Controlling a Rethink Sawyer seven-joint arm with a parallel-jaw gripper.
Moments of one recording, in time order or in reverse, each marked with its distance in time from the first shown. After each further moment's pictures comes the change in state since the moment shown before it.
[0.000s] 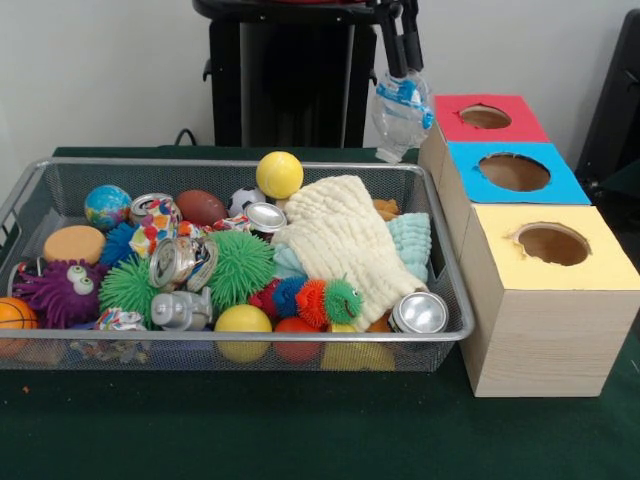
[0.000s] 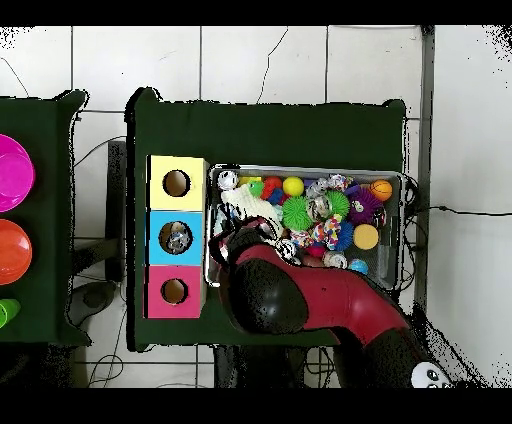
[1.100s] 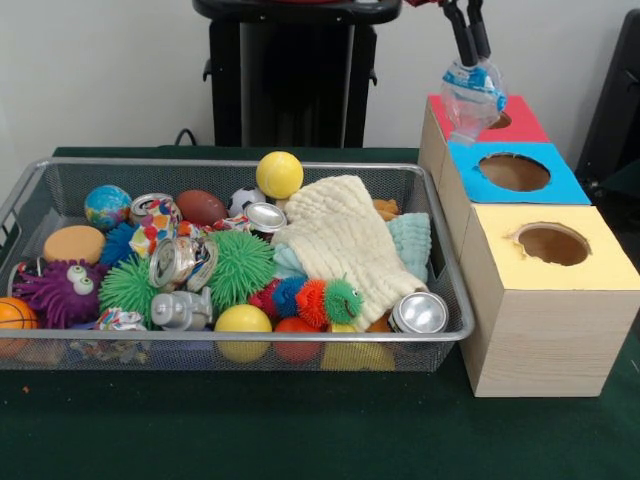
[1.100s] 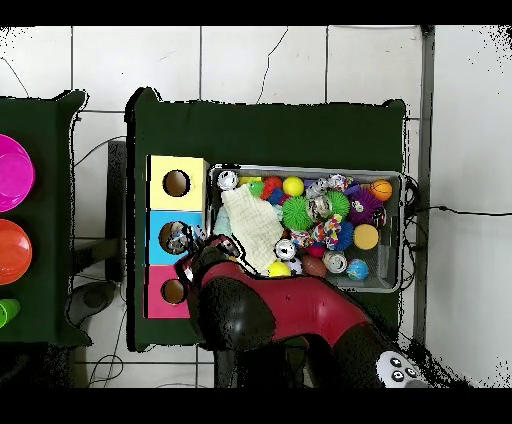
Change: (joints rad) arm 0.016 0.016 0.124 0.101 0.047 -0.043 0.000
